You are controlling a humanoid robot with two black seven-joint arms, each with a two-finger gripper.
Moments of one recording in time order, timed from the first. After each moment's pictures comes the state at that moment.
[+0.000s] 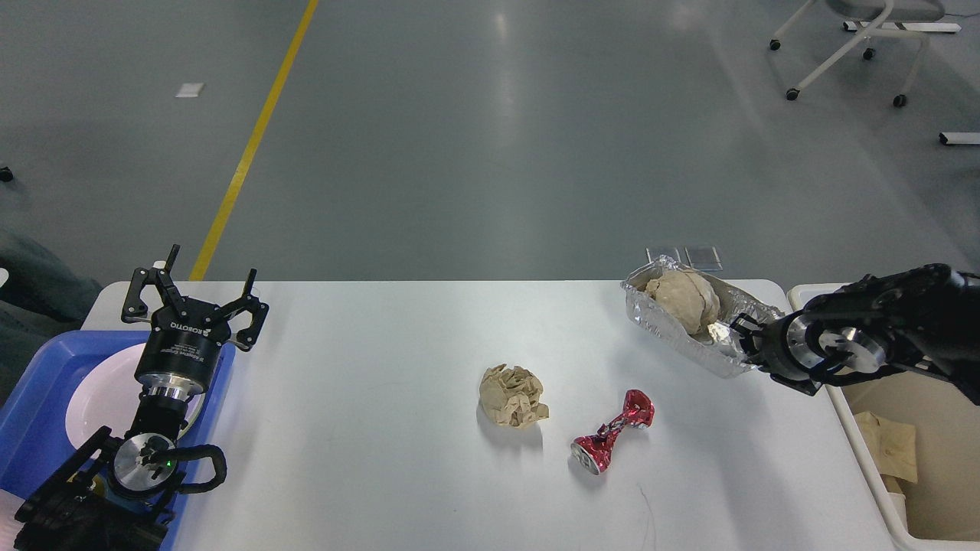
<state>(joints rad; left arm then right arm) -0.33 0.22 -1.23 -0.75 0.01 -0.59 -0.30 1.47 -0.50 -0.98 1.12 0.21 0.08 -0.20</state>
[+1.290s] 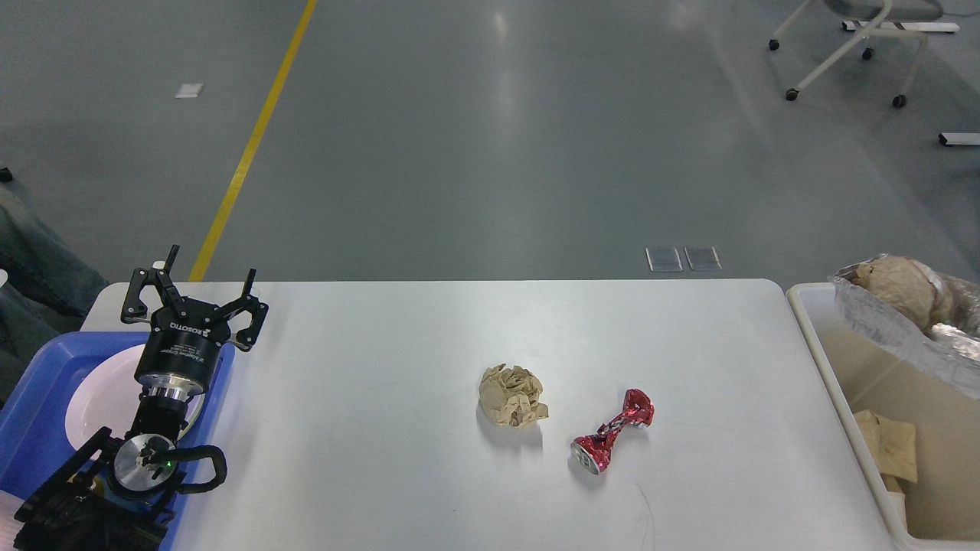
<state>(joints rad) -0.33 0.22 -1.23 -0.75 0.01 -0.59 -0.30 1.99 -0.85 -1.62 1.38 0.20 0.18 -0.20</state>
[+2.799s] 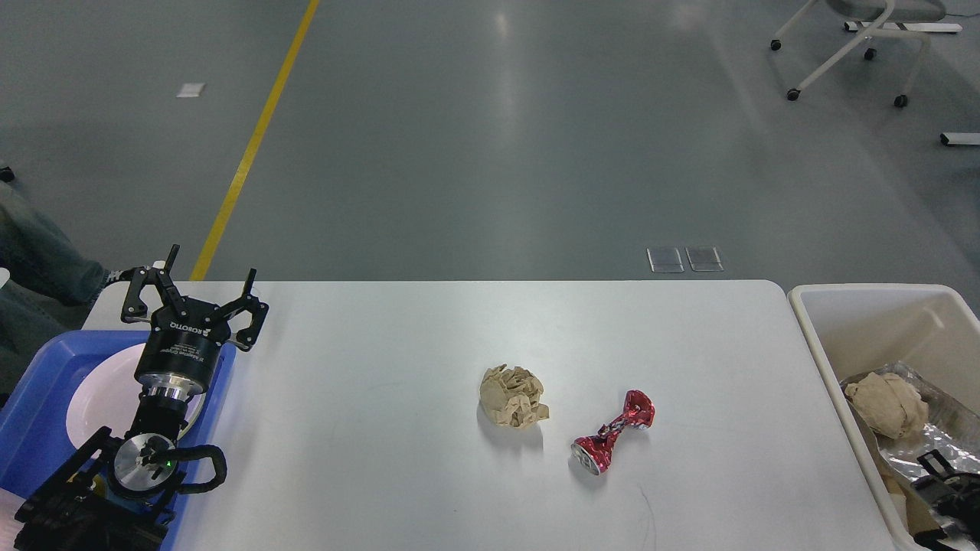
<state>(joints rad) -0.33 0.22 -1.23 -0.75 0.01 -0.59 -0.30 0.53 -0.37 -0.70 0.13 0.19 -0.16 -0.19</state>
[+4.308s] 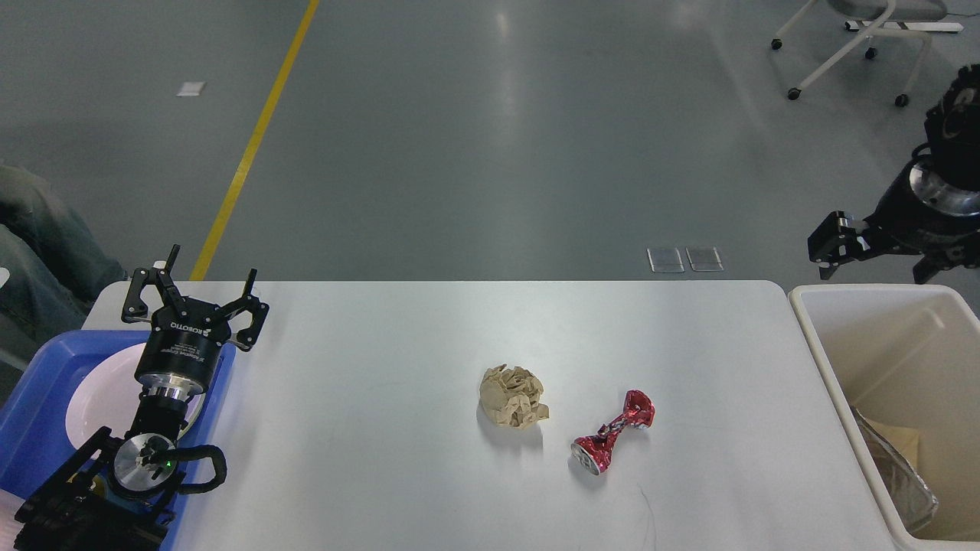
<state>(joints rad) -0.33 0.22 -1.23 -0.75 0.01 -0.59 -0.30 2.14 -0.45 -1.27 1.17 -0.22 0.87 -0.21</state>
